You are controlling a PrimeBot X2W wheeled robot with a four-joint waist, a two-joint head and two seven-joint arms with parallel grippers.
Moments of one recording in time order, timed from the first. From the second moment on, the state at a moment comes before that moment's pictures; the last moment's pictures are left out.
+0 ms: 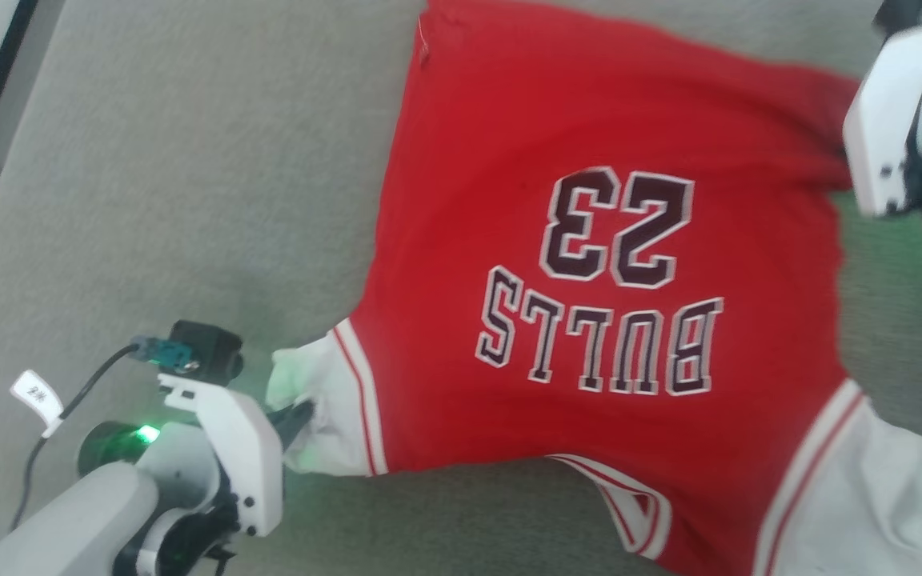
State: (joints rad) left arm -0.43 0.73 -0.76 0.01 -1.07 0.25 0.37; right arm -1.09 -0.50 0.58 0.78 0.68 0.13 0.84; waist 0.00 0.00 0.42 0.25
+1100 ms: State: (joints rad) left arm -0.32 0.86 -0.71 -0.09 -1.11 0.33 0.40; right arm -0.27 -0.55 0.35 0.25 0.81 0.13 0.71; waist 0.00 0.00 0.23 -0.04
